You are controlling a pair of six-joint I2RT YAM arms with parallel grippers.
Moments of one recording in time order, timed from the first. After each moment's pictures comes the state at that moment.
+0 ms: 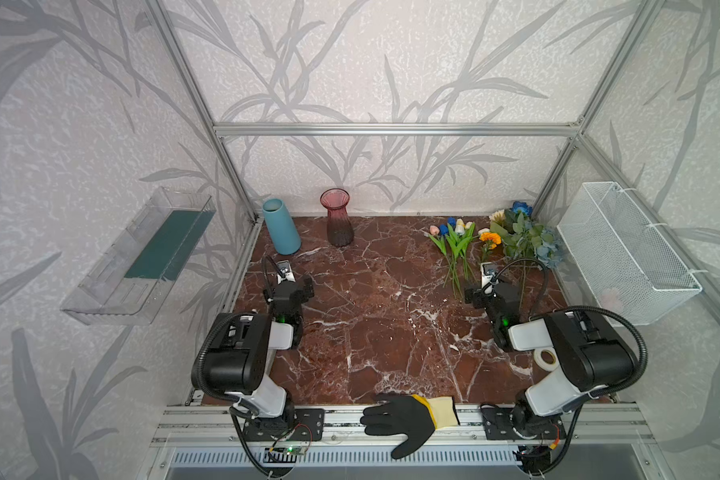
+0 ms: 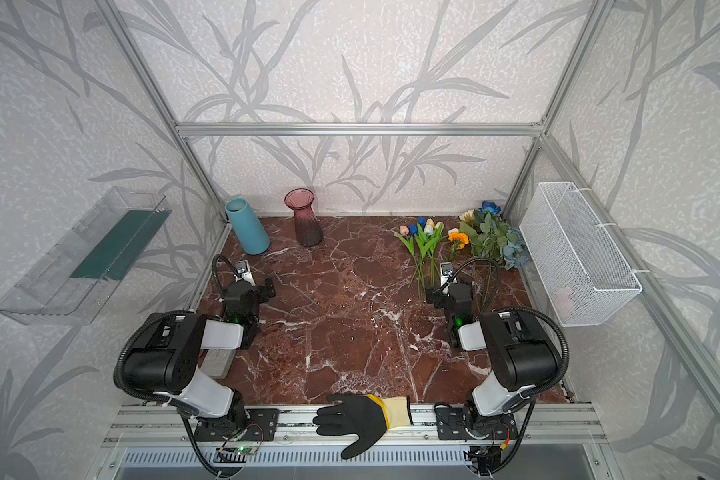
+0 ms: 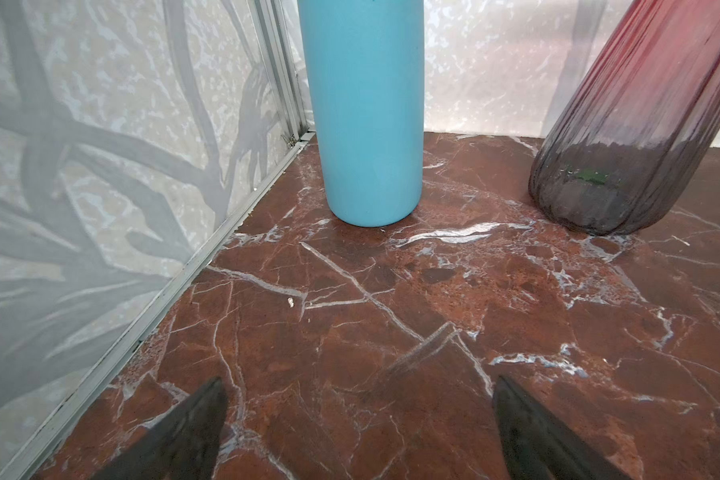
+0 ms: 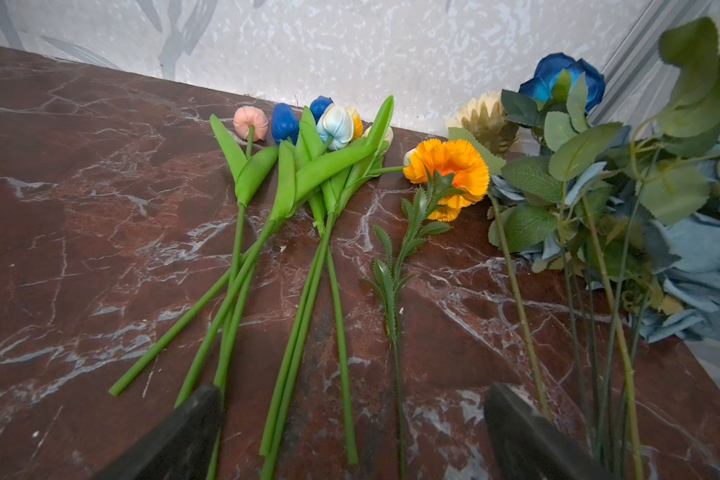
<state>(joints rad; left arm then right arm) -0.02 1.58 0.37 0.89 -0.35 -0.04 0.15 1.61 0.35 0.92 0.17 -0.10</state>
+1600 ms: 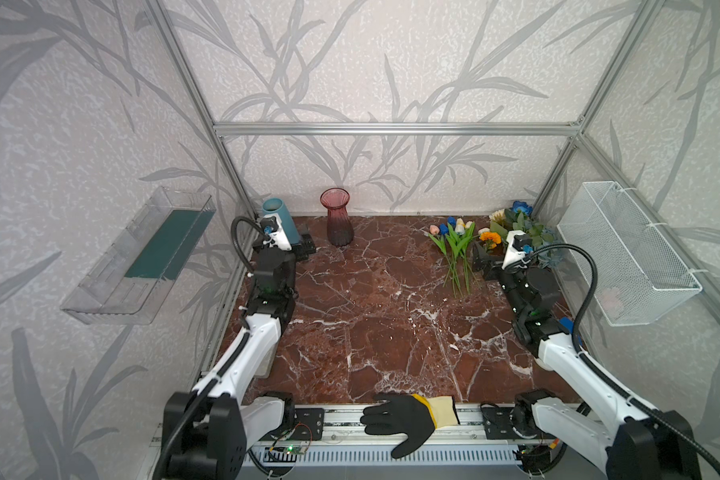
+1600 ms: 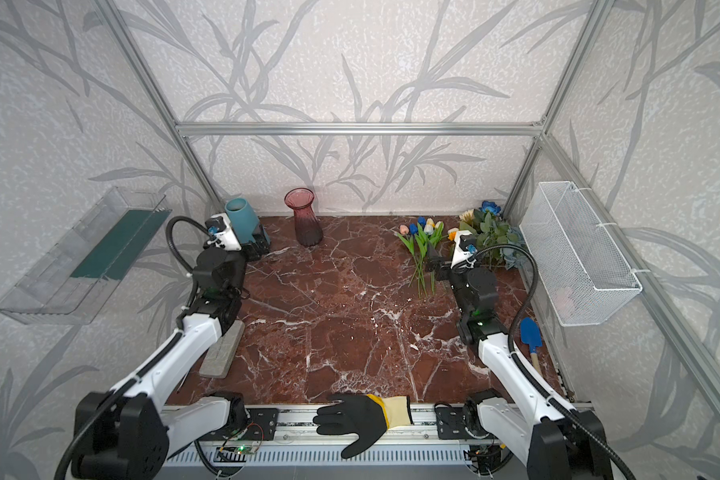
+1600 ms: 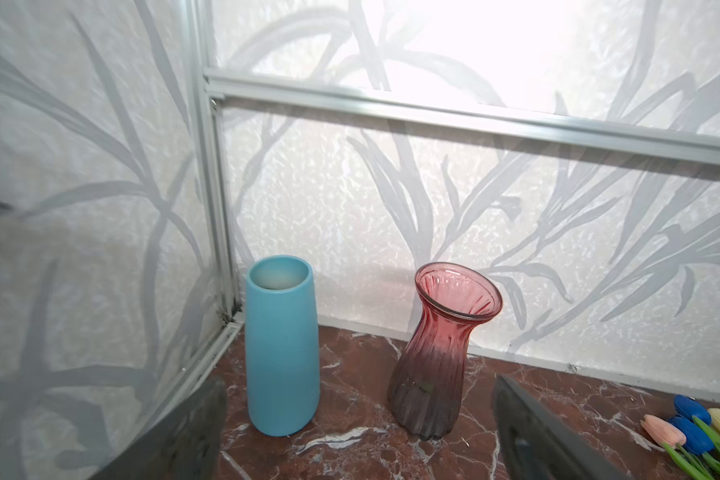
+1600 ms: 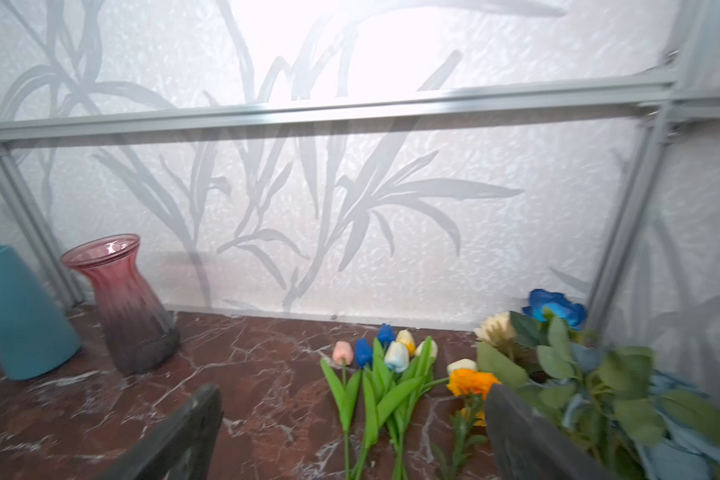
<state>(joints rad) -0.07 1.26 0.79 0.42 -0.19 -0.13 0.21 1.08 0.58 0.51 -0.01 0.08</state>
